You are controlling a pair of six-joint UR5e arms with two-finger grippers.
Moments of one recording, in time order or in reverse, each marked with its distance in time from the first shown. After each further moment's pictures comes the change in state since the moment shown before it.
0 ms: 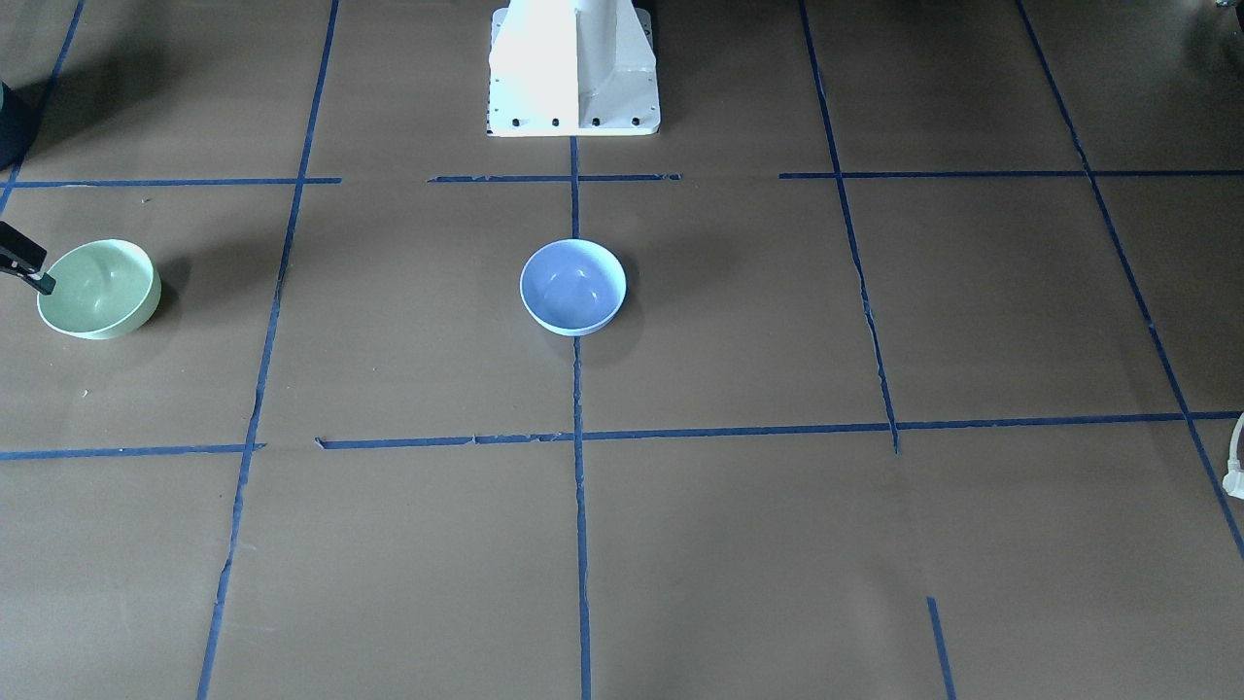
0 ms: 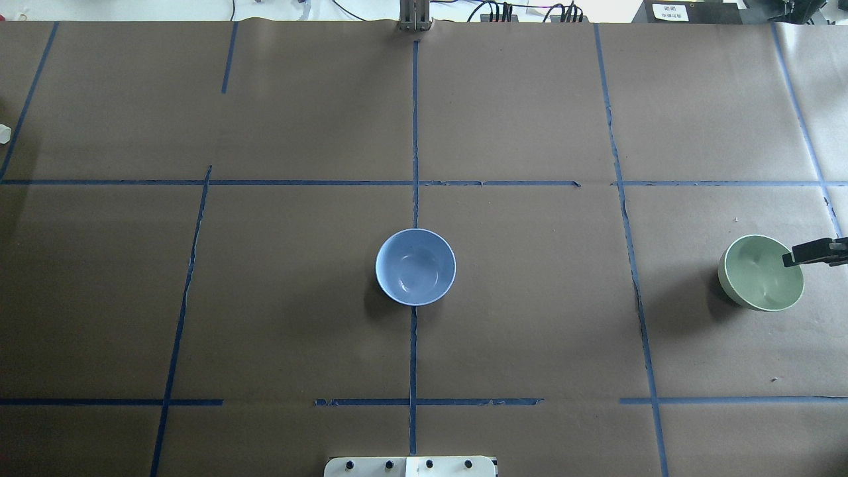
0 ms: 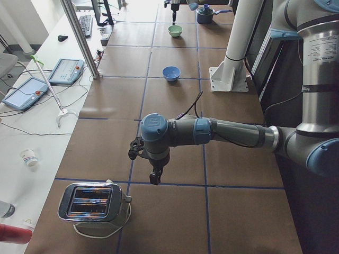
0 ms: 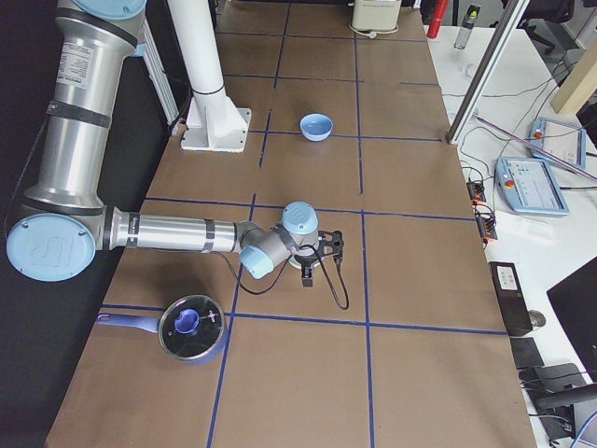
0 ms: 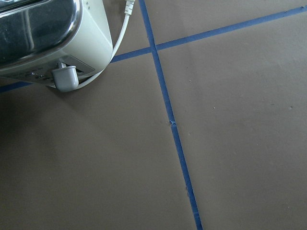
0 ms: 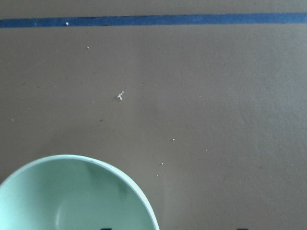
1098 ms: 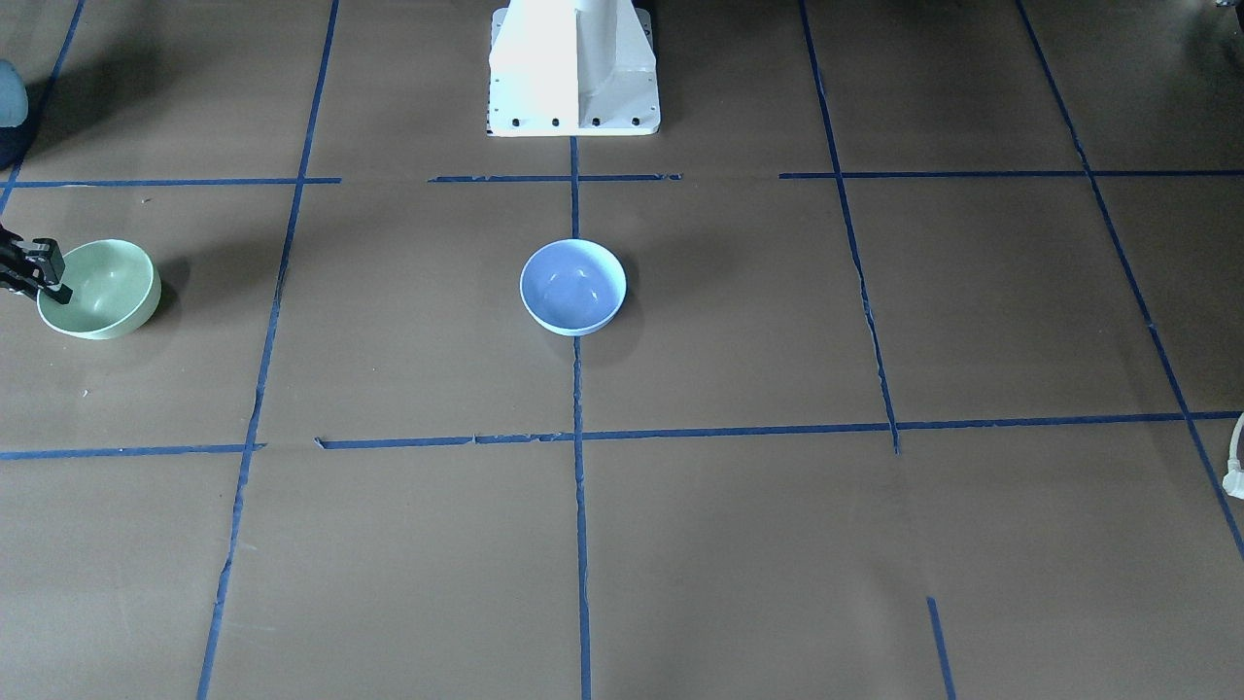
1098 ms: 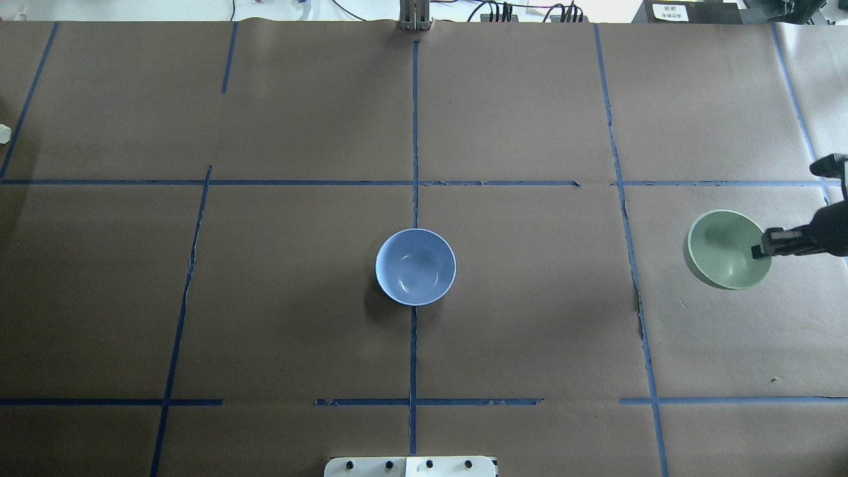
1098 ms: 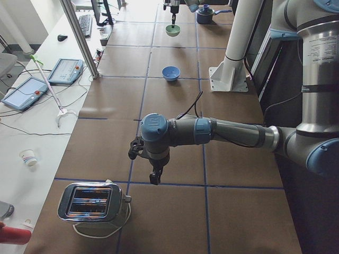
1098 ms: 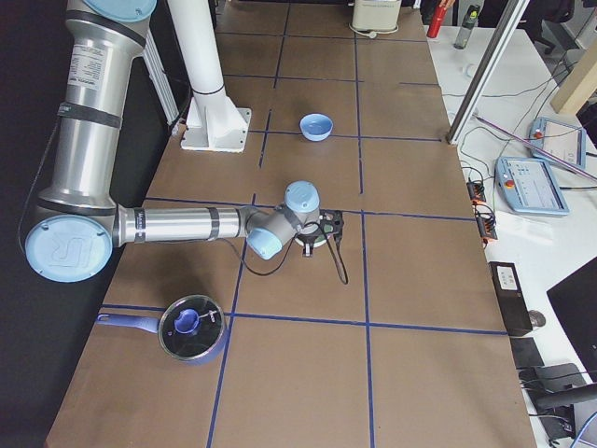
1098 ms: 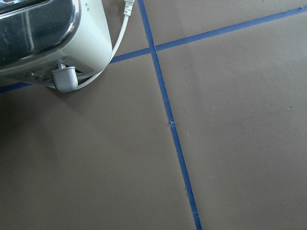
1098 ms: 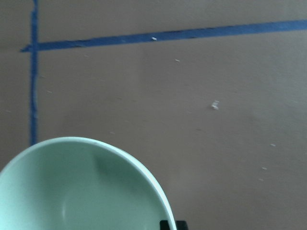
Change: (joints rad) left arm 0.000 0.002 -0.002 0.000 0.000 -0.001; right arm -0.063 0.082 0.186 -0.168 0.016 0.184
